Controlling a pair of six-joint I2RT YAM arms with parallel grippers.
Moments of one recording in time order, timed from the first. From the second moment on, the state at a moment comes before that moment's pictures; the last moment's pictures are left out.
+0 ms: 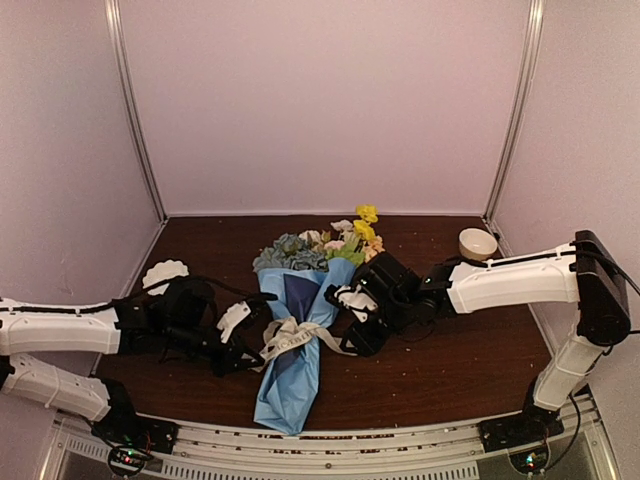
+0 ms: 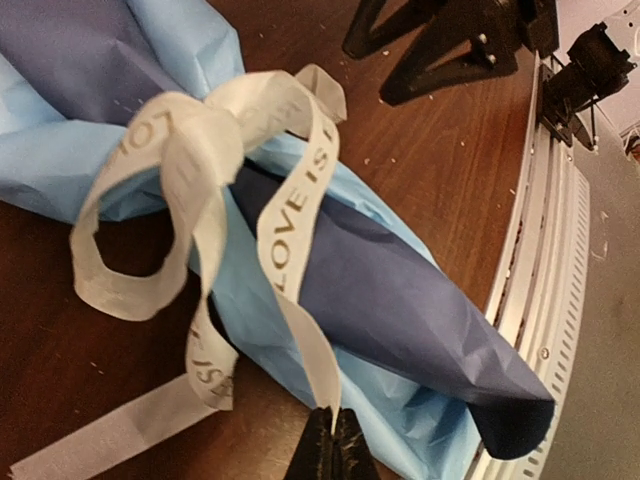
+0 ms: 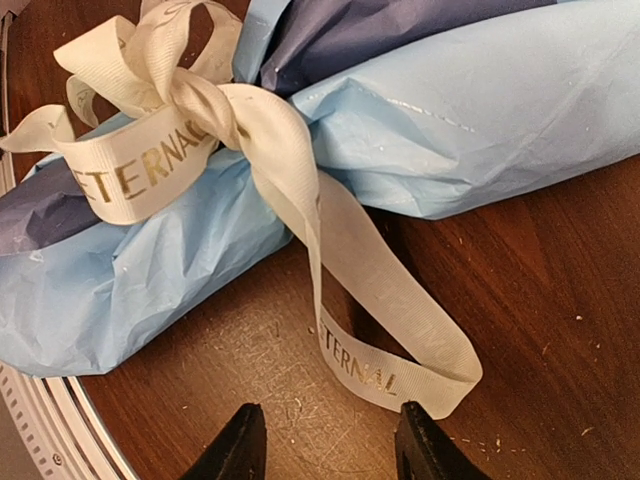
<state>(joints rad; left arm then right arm) -0.88 1.12 0.53 -0.19 0.36 -0.13 0.97 1.67 1.07 -0.38 -0.13 0.11</state>
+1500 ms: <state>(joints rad) -0.46 1.09 0.58 -0.18 -0.36 -0.26 -0.04 0.83 0.39 0.01 0.00 0.35</state>
